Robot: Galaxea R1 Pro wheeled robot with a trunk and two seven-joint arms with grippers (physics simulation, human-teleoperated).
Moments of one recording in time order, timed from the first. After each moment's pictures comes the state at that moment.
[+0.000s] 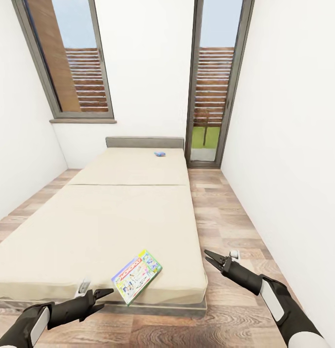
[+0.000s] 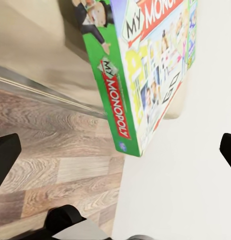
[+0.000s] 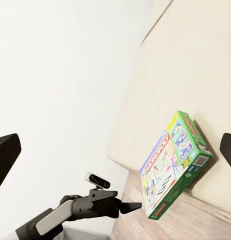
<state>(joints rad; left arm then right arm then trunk) -0.48 0.22 0.35 -0.49 0.14 0.76 -1.03 -0.49 -0.12 -0.17 -0.75 -0.51 0.63 1.14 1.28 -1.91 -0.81</state>
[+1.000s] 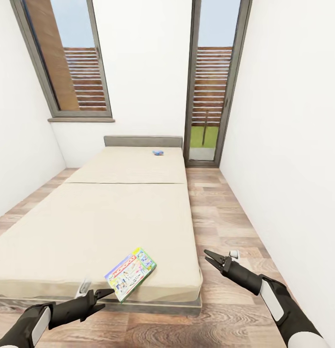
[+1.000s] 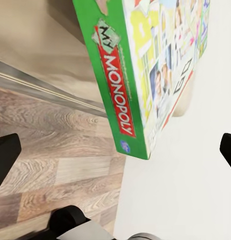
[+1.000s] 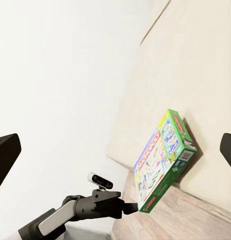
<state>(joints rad) -0.48 0.22 0.35 -0.49 0.13 0.75 -1.02 -0.49 -0.12 -0.17 -0.75 -0.51 0.63 1.15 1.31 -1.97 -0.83</state>
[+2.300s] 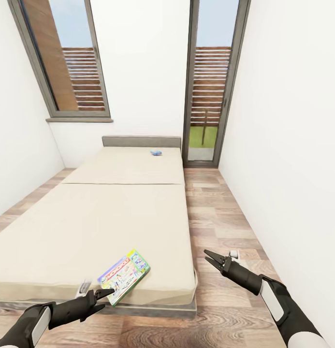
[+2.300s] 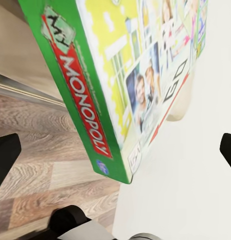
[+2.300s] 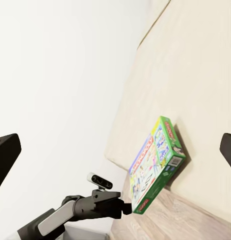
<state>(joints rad) -0.48 0.22 0.35 -0.49 0.13 0.75 -1.02 -0.49 -0.12 -0.17 -0.75 -0.51 0.63 1.14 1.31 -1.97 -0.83</state>
